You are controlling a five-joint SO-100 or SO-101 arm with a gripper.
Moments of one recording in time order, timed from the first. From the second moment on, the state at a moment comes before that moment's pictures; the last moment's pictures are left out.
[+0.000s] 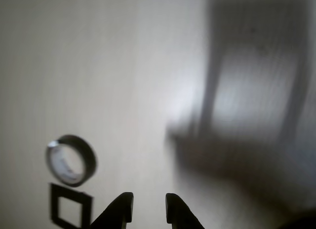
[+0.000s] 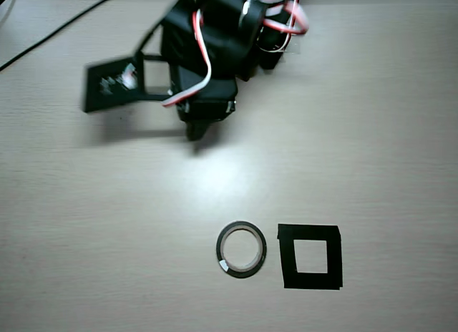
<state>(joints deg) 23.0 145.6 116.6 84.7 -33.8</state>
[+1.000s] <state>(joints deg) 16.5 153.0 105.1 93.3 -20.0</state>
